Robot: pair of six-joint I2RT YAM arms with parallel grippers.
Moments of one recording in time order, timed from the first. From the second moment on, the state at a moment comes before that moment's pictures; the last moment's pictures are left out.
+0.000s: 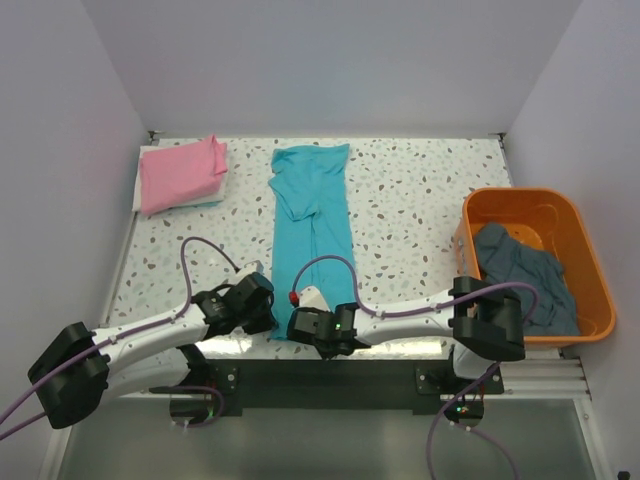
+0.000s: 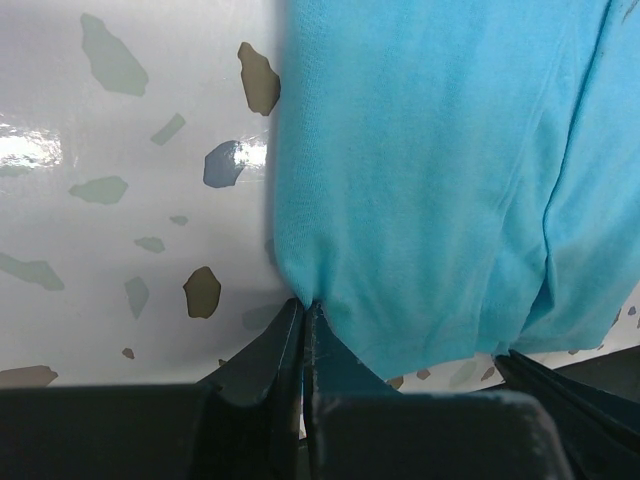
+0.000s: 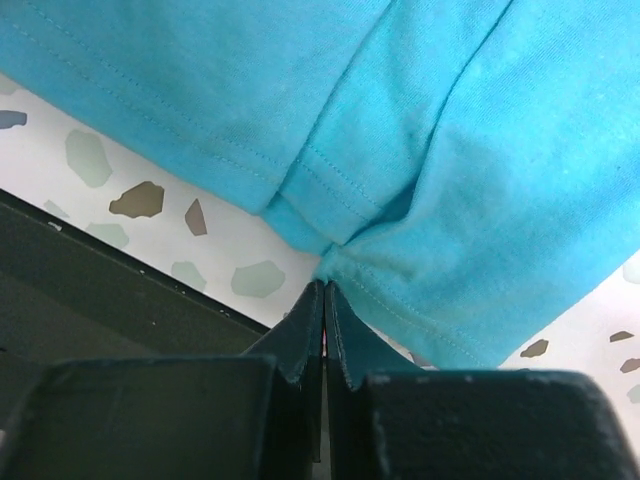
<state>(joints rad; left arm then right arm) -0.85 1.02 0.39 -0.43 -0.10 -1.06 1.40 1.68 0.97 -0.57 0.32 0.75</state>
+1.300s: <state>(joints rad) -0.85 1.01 0.38 -0.43 -0.10 -1.07 1.36 1.34 0.96 -0.51 0.26 0.82</state>
